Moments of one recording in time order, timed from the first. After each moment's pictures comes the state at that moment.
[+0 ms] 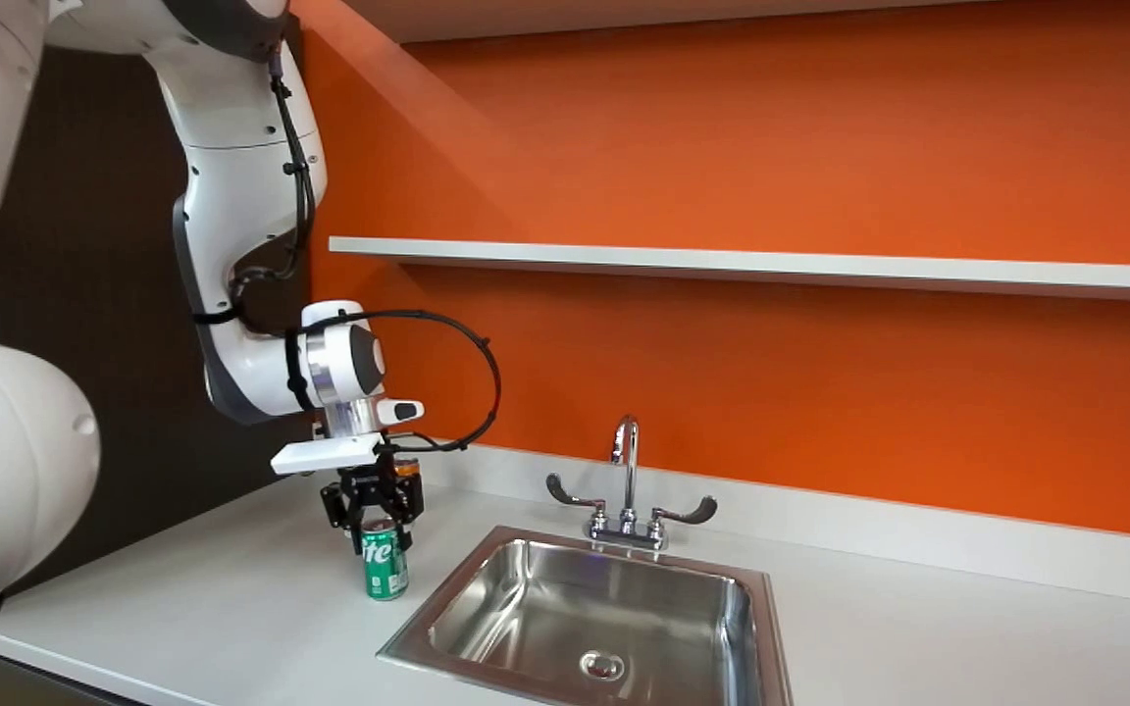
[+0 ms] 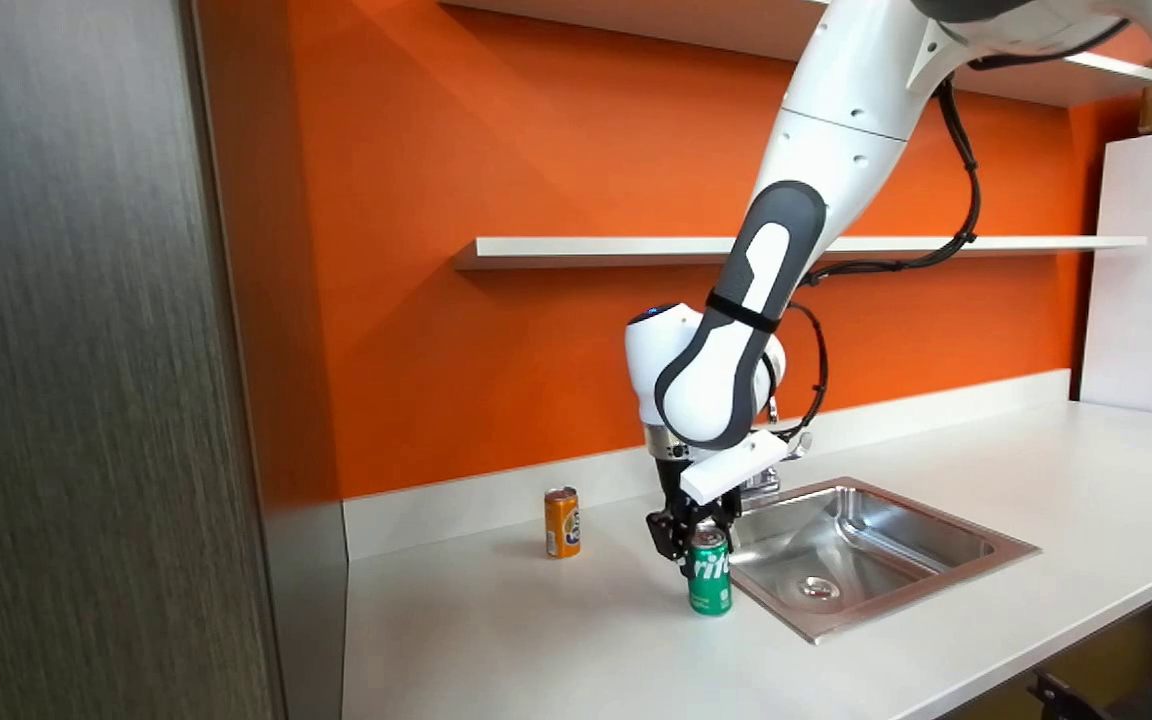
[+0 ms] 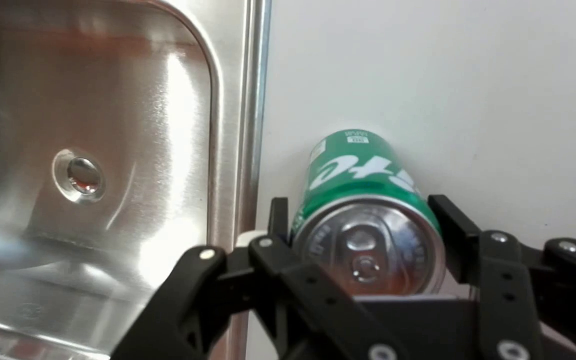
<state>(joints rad) 0.24 0.34 -0.05 -2.32 -0.42 2.60 0.38</state>
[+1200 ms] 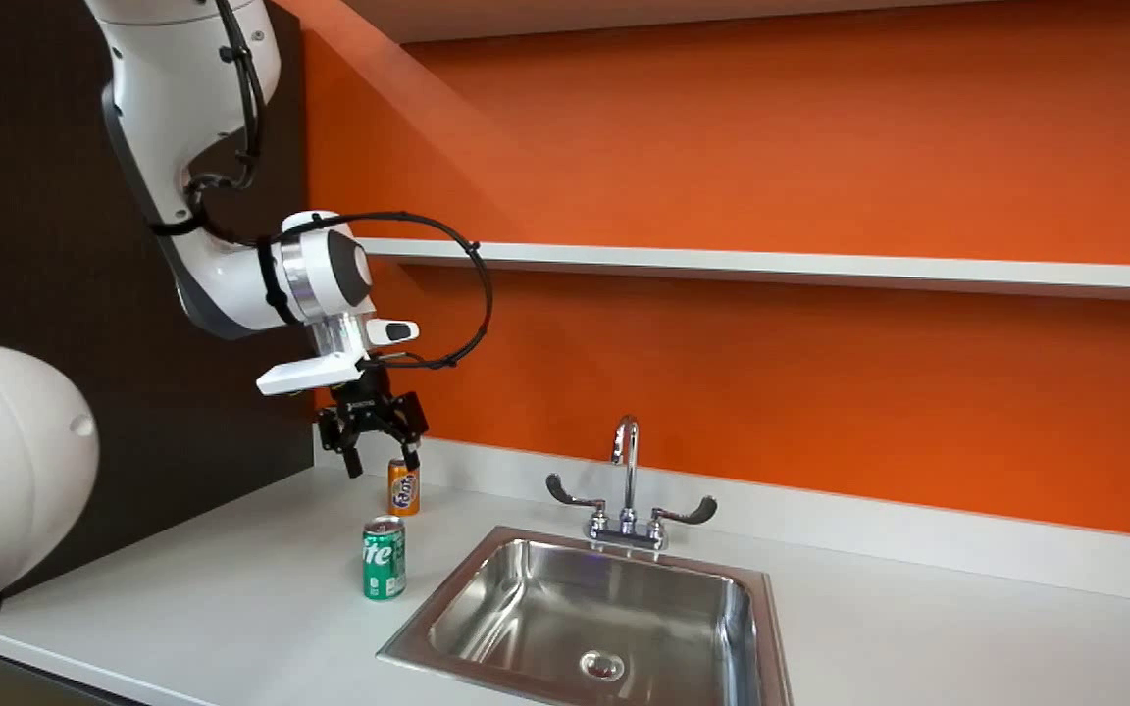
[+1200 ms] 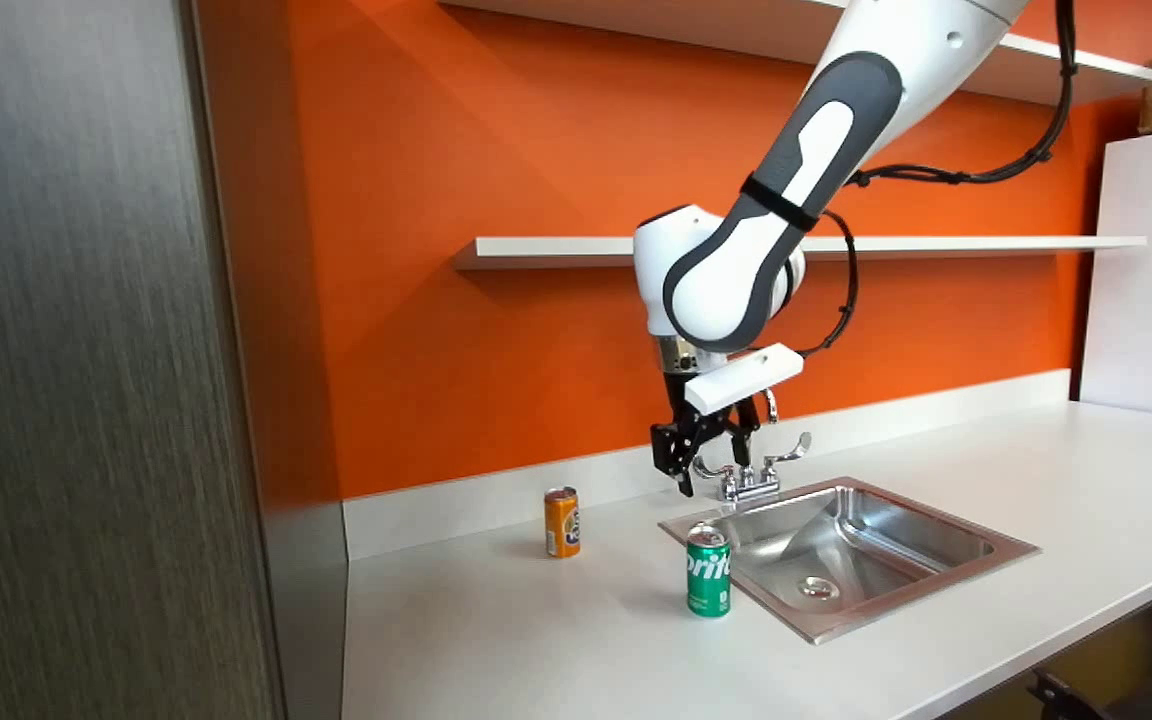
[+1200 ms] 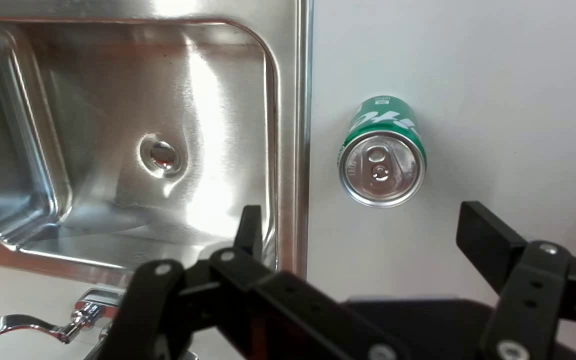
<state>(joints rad) 0.23 0.04 -0.03 -2.39 -0.41 2.42 0.43</state>
